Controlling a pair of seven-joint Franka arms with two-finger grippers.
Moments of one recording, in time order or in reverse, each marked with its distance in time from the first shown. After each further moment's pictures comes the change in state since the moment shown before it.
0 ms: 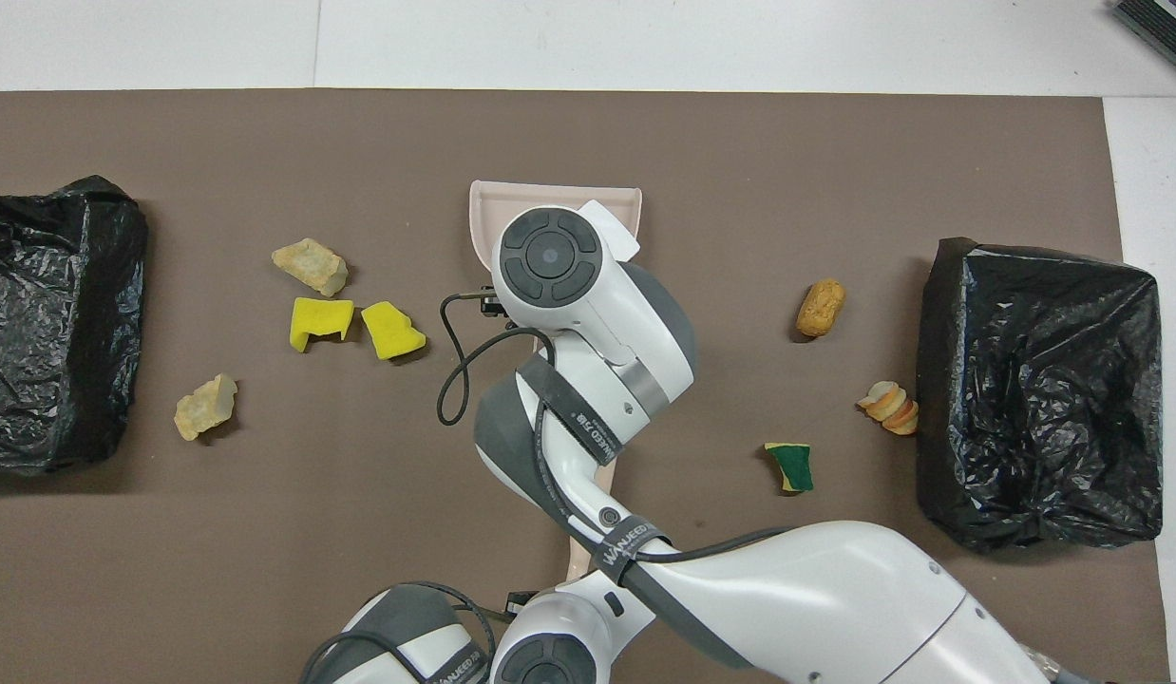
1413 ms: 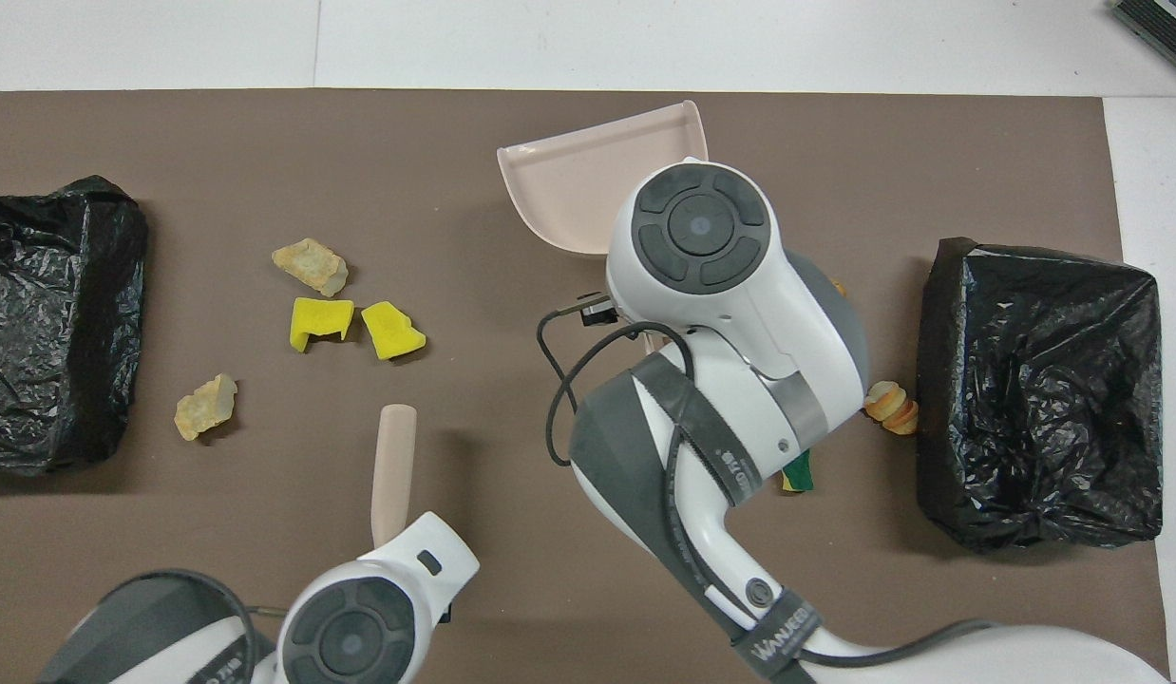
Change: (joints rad) left arm 0.307 -0.310 0.012 0.004 0.214 -0.561 -0.002; right arm -0.118 -0.298 -0.007 -0.141 0.010 -0.240 -0.423
